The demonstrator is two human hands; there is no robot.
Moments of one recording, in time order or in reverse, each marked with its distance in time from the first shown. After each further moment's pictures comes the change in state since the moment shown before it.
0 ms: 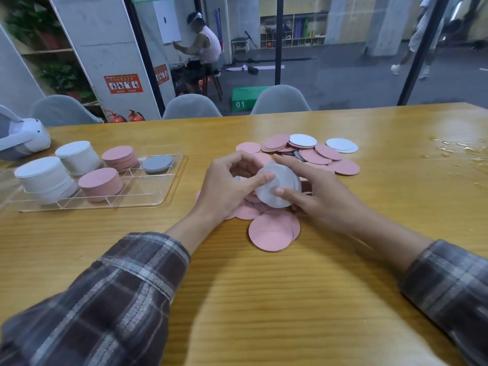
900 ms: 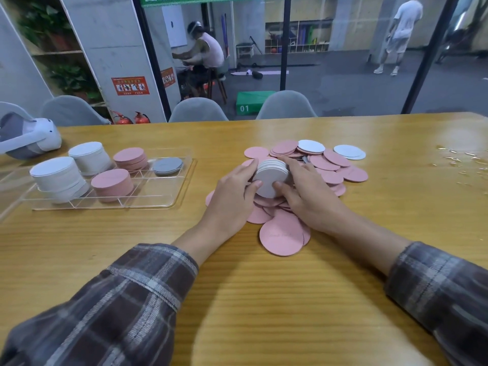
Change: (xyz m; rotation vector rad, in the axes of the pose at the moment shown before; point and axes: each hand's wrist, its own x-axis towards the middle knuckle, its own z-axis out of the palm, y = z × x) left_hand -0.013 -0.005 -0.007 0.453 -0.034 0.082; right_hand 0.031 -0.006 0.029 -0.296 0.090 0.018
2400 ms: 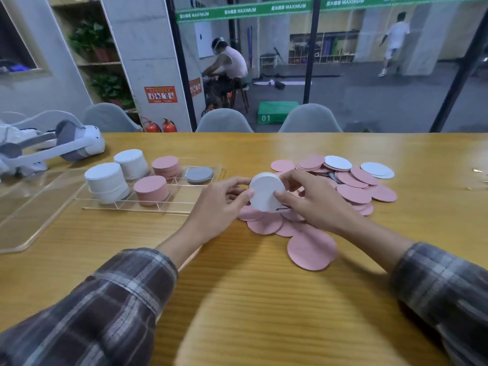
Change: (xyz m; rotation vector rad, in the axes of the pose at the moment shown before) left_hand -0.017 -0.028 -0.070 -0.221 0.018 -0.168; right_hand 0.021 -0.043 -0.003 0.157 -0.055 -0.094
